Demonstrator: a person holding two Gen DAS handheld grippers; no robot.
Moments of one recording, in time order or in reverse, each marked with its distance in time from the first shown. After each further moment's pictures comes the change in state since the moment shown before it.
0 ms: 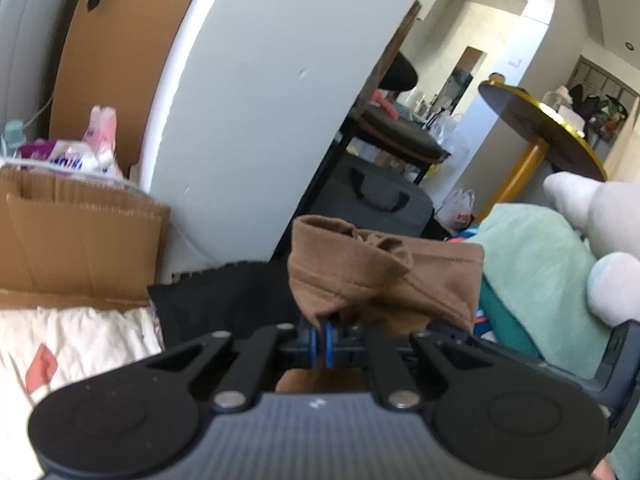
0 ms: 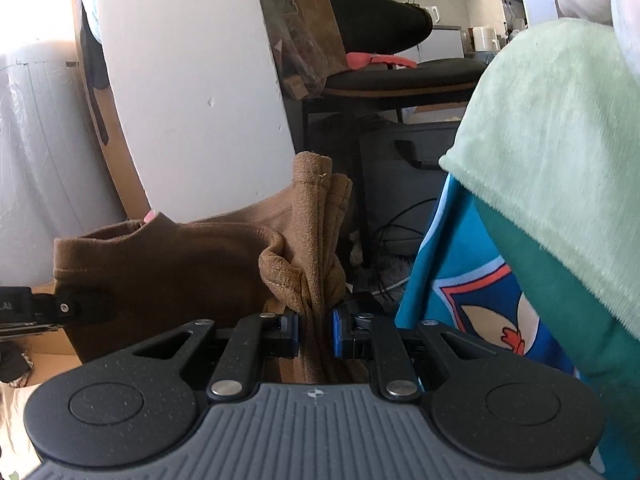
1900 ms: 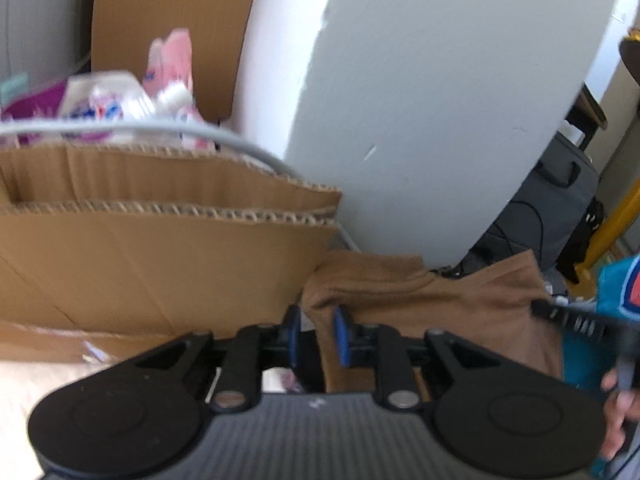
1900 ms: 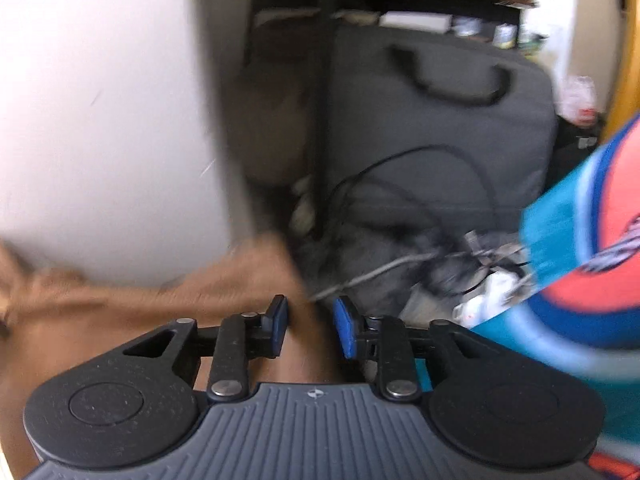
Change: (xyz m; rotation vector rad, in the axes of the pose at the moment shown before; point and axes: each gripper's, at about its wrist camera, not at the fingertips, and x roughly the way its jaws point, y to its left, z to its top) left arm 0.174 0.154 0.031 0.021 0.154 0.287; right arm 0.262 -0.029 0.011 -0.060 0.190 -0.218
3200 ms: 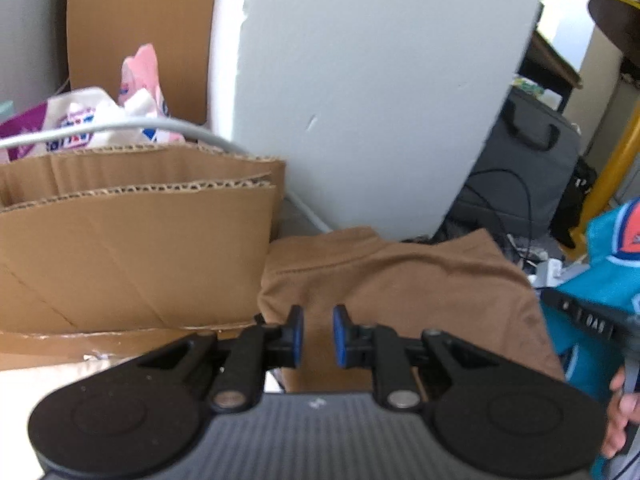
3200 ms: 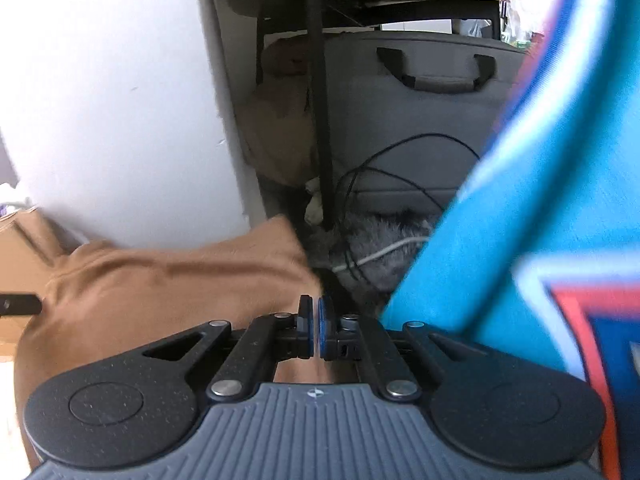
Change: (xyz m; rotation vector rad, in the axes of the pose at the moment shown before) left arm -0.022 -0.027 -0.028 0.107 0.002 -0.006; right arm -0.032 -0.024 -0.068 0.027 -0.093 0.110
